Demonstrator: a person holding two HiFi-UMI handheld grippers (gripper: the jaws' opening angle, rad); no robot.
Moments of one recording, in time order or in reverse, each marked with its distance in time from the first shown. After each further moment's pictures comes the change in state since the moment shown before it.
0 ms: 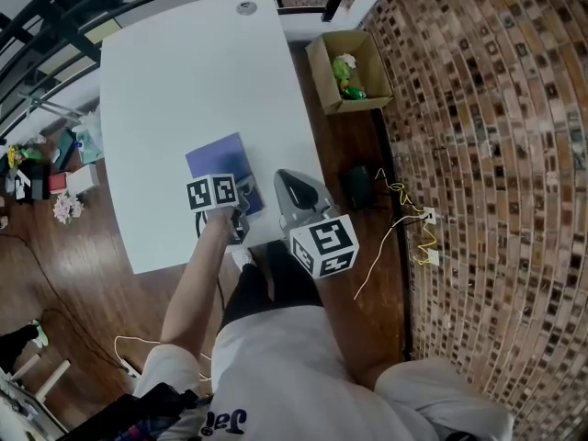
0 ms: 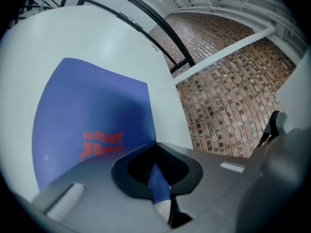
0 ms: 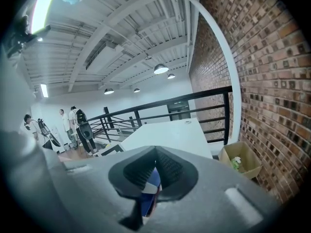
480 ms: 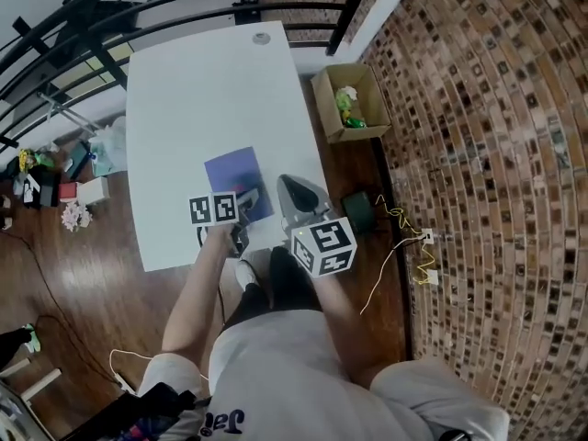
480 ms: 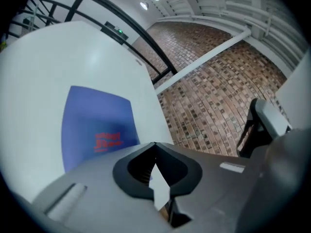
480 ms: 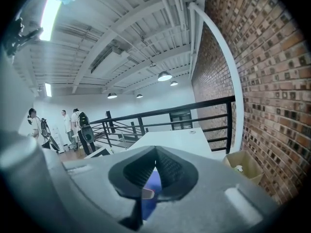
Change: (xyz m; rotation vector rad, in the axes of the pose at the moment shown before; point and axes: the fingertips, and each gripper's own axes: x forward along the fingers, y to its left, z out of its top) left arm -0.059 -0.030 -0.004 0.118 -0.091 -0.122; right arm -0.021 0.037 0.032 -0.033 -0.083 0.010
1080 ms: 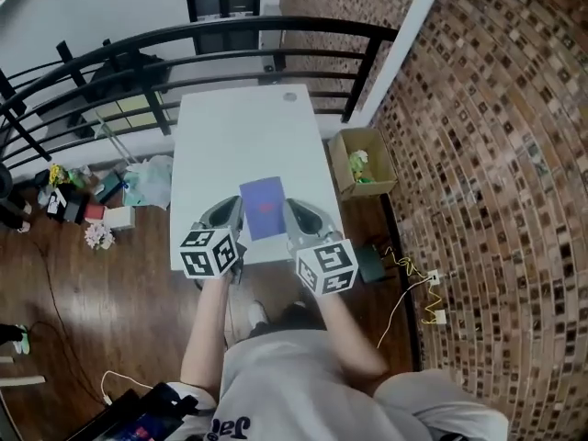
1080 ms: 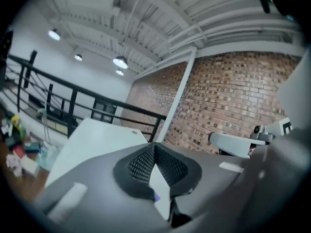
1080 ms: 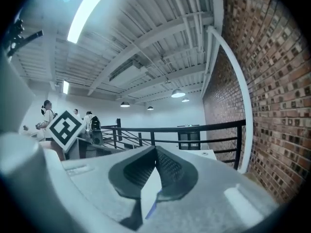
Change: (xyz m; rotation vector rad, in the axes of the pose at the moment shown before) left arm -0.232 -0.118 0.044 0.452 -0.600 0.190; right arm -0.081 0.105 0.053 -0.139 -0.176 0.079
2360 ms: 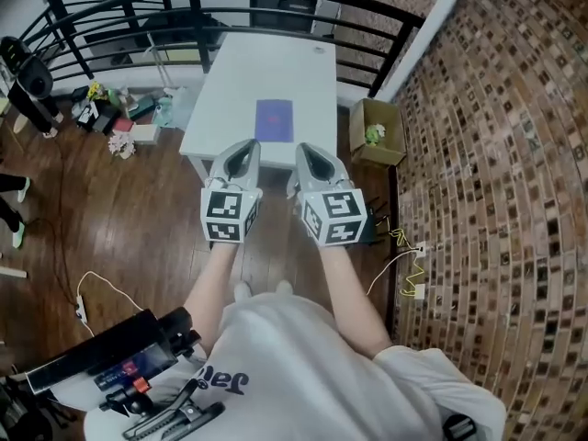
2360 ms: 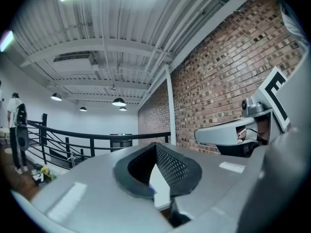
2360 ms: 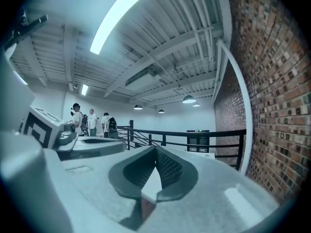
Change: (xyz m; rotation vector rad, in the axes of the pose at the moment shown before) left arm -0.181 -0.194 -0.033 0.379 -0.291 0.231; right arm -0.215 0.053 0.024 -0.086 -0.037 0.123
